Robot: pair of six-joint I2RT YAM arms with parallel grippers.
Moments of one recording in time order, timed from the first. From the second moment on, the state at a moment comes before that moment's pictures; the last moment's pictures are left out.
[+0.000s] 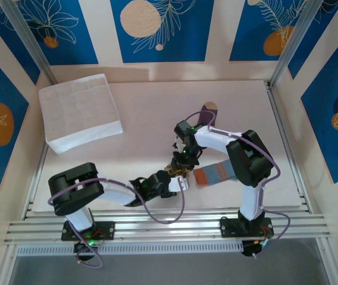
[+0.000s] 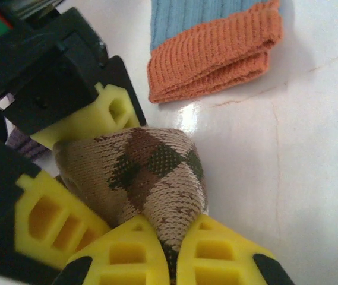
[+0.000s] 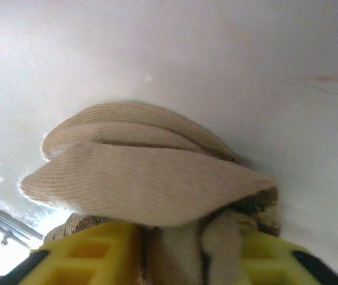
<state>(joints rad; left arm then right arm) -1.14 1.68 0.55 0.50 -0.22 0.46 0.62 1.91 1.23 -0.88 -0.45 0.41</state>
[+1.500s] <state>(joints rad) -0.56 1.82 0.61 0.57 0.84 -0.31 0.48 1.51 0.80 -0.43 -0.53 0.70</state>
